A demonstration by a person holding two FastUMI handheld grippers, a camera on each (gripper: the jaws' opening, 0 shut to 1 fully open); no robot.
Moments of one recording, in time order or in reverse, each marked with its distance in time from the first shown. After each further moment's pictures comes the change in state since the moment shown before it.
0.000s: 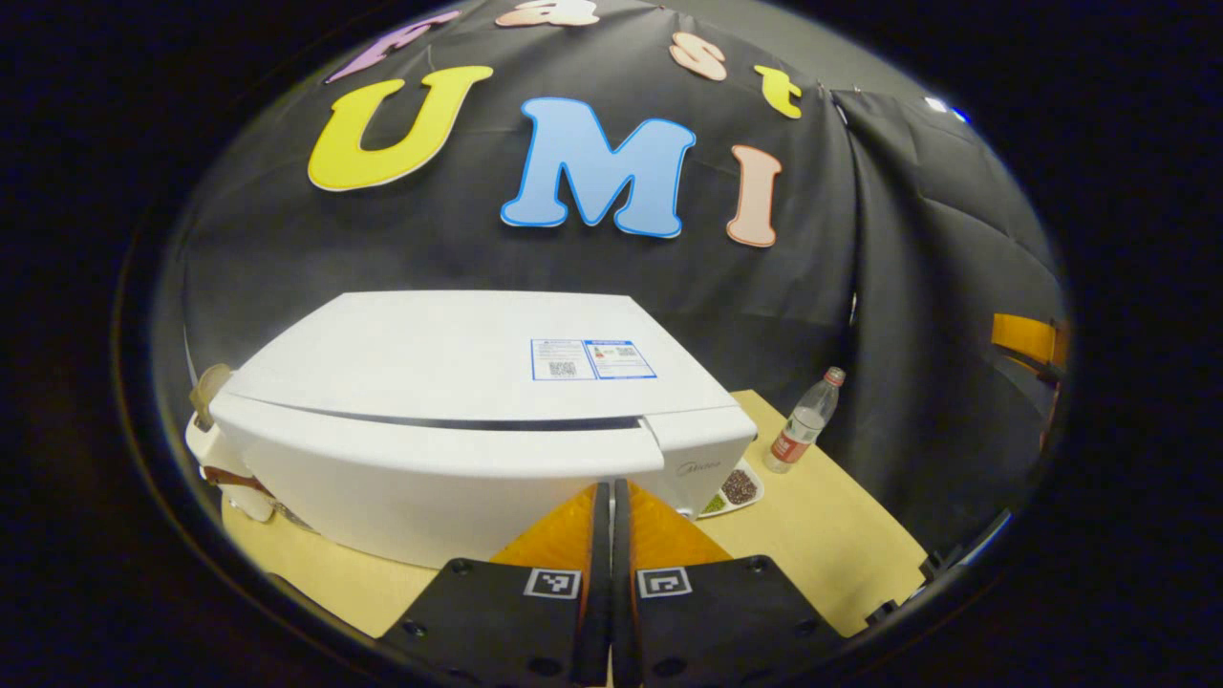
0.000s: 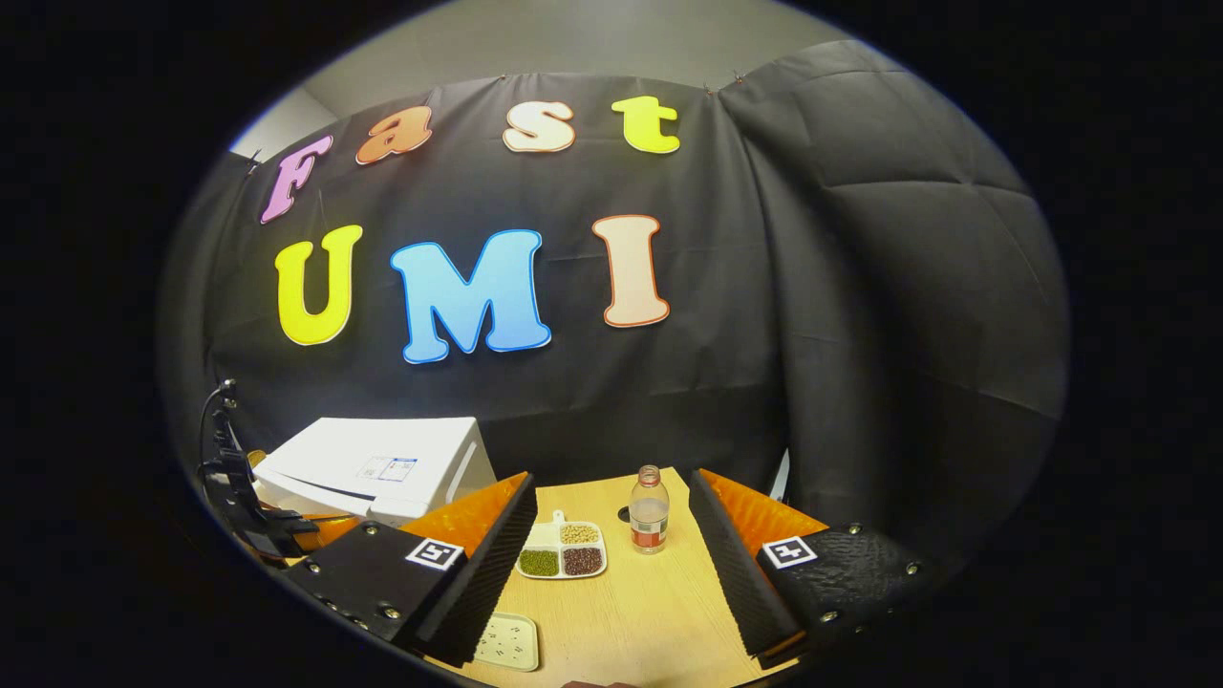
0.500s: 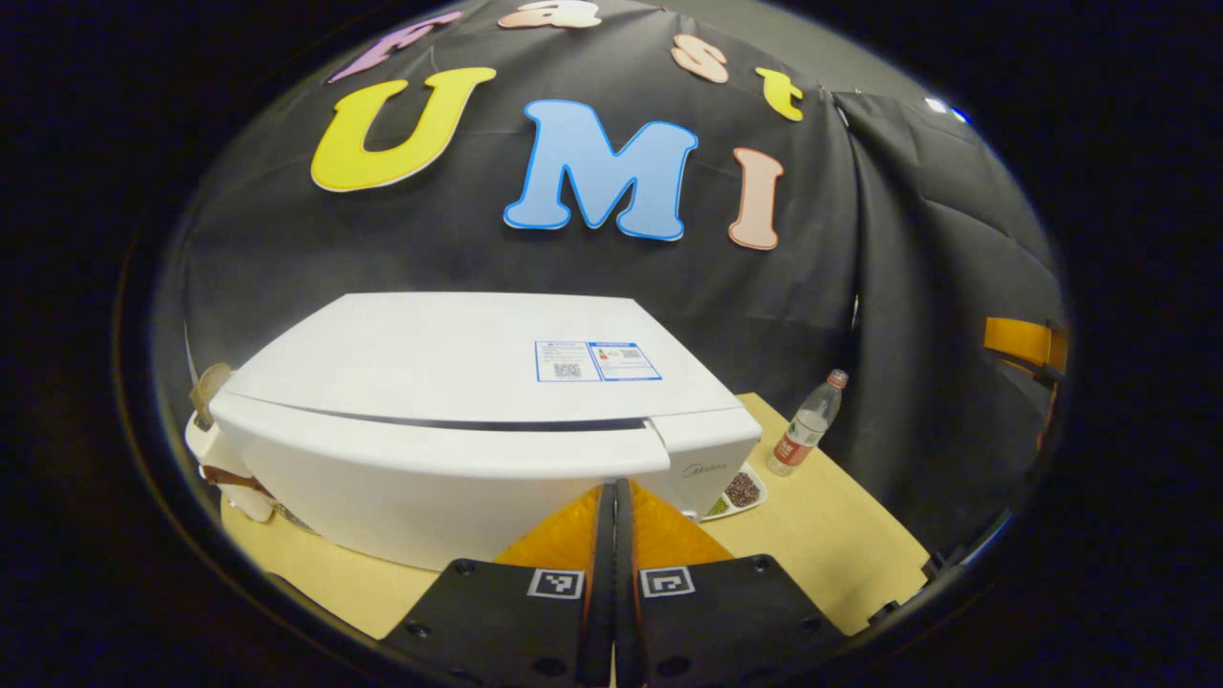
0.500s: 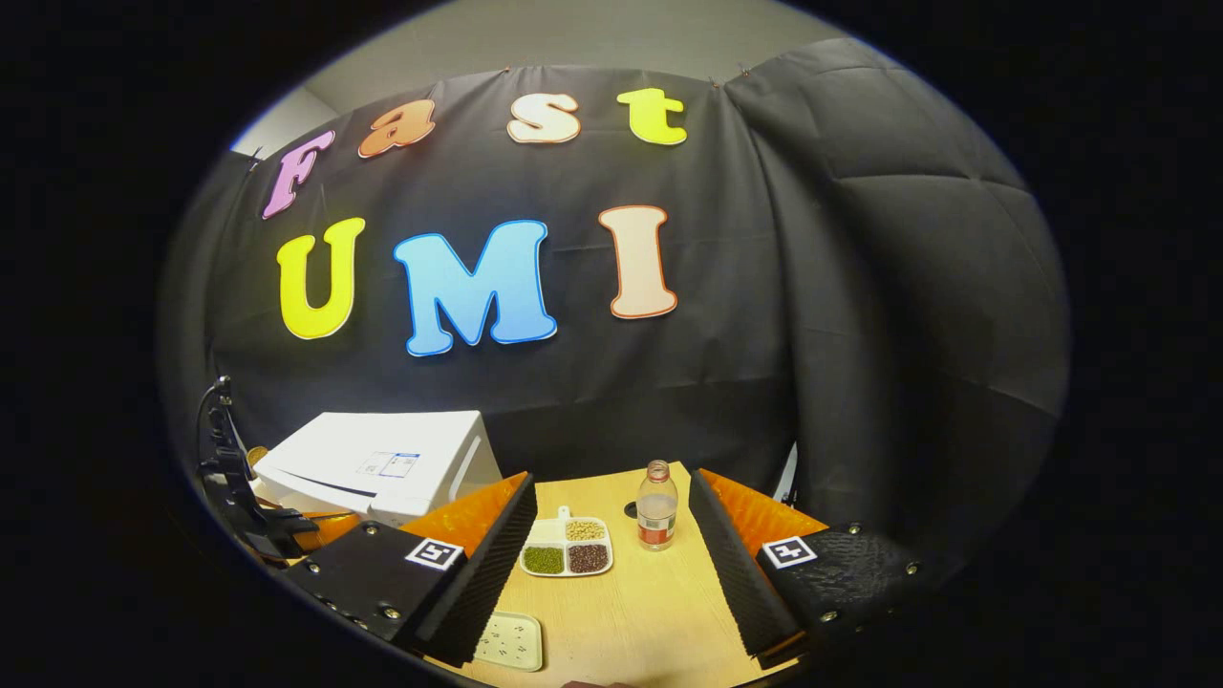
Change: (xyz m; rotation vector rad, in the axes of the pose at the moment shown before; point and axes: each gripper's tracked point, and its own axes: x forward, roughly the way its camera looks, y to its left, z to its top) left arm 0.001 0.003 0.000 0.001 -0.006 0.002; right arm 0.009 0.014 -0.006 -0.006 0.022 0.036
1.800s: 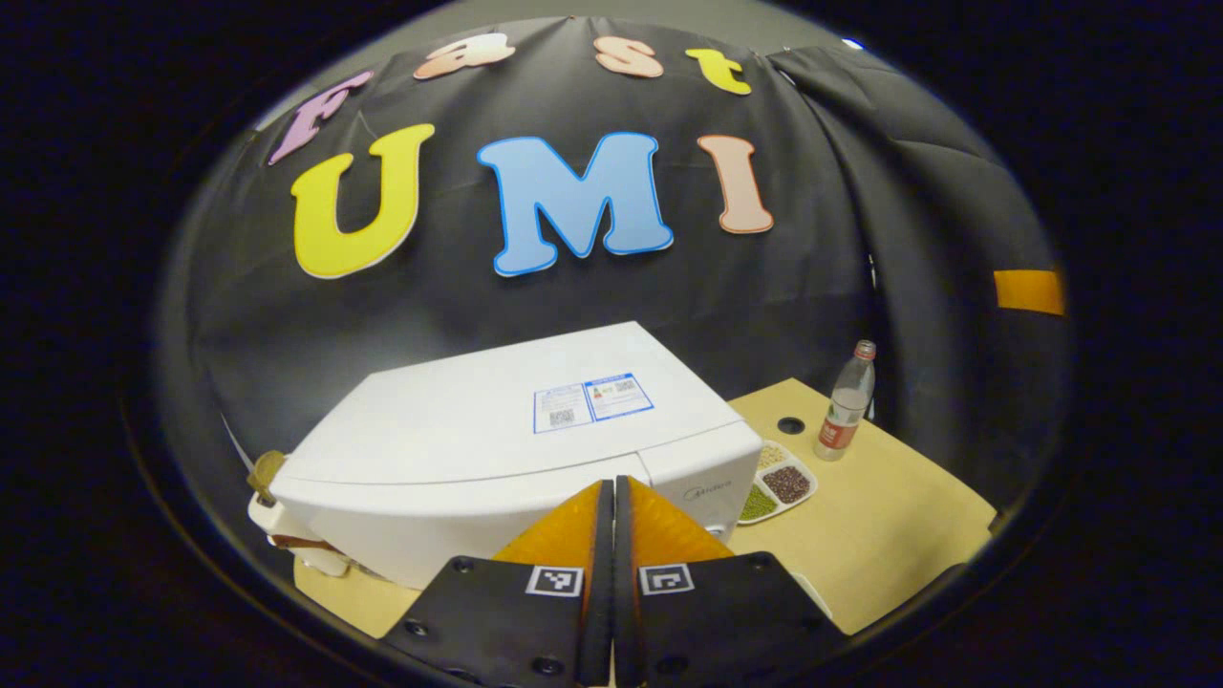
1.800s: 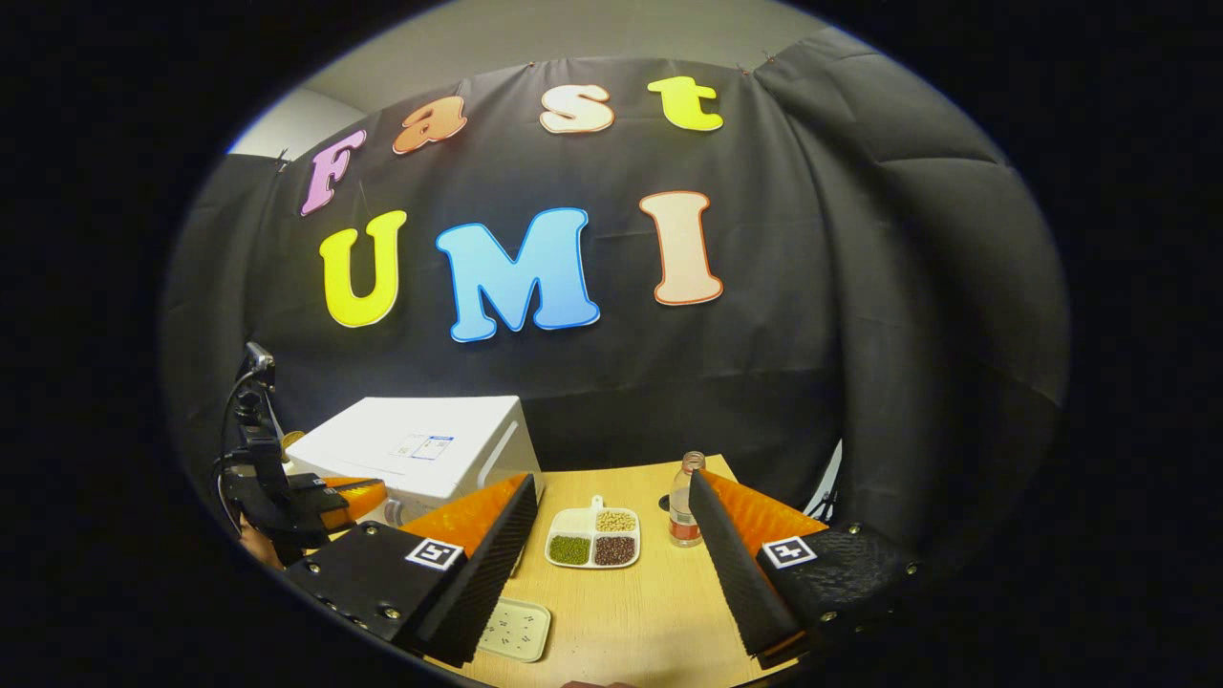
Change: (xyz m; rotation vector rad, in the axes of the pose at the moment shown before) left arm -0.016 -0.015 0.041 0.249 -0.075 0.158; right arm -0.004 -0.003 0.000 -0.020 0.034 0.171
